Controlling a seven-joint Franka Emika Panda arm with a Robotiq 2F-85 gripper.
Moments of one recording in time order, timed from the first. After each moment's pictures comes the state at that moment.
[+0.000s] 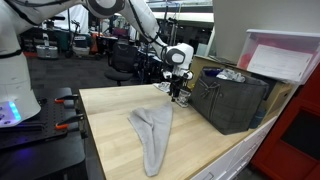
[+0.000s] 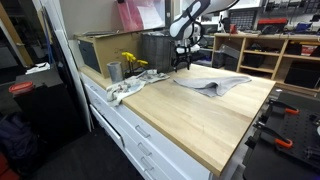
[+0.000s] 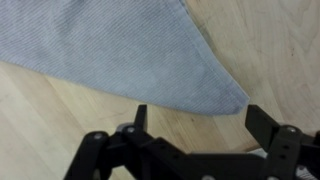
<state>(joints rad) -0.10 0.92 -0.12 -1.30 0.11 2.16 0.27</state>
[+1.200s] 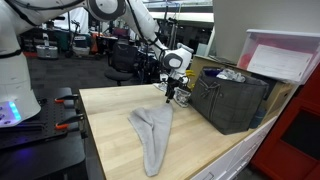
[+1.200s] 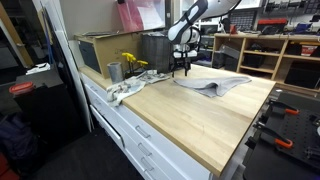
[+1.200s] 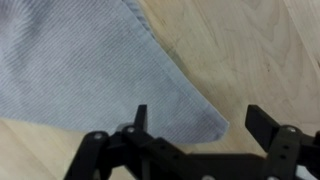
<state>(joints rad) -0.11 0.96 -0.07 -1.29 0.18 2.16 0.32</state>
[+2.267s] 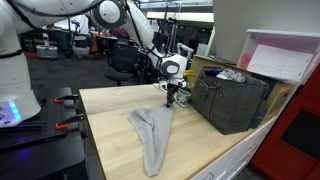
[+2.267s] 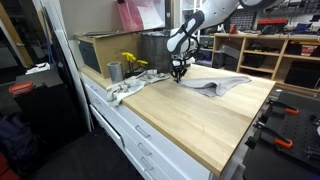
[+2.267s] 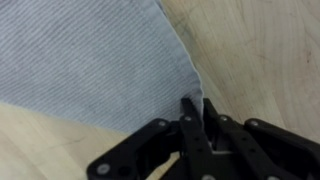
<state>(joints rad) -0.07 1.05 -0.11 -1.24 0.12 2.28 0.31</state>
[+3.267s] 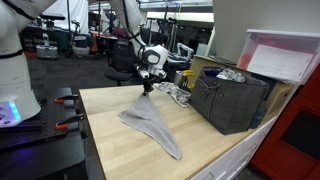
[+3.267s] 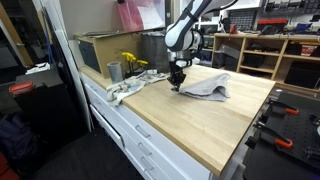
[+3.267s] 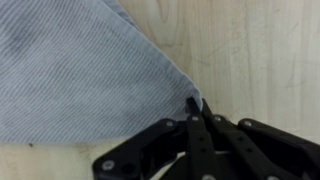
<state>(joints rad) -0.02 0.73 0.05 -1.75 0.12 2.33 0.07</state>
